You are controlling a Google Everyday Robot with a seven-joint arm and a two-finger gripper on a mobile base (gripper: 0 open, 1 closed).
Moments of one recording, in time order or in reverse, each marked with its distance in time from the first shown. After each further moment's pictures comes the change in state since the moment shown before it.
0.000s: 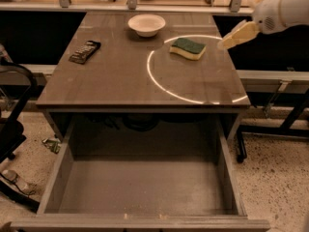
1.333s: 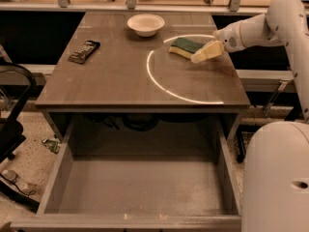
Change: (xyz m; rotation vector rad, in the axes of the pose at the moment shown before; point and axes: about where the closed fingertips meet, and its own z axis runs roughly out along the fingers) arm 0.038 0.024 0.126 -0.243 -0.059 0.206
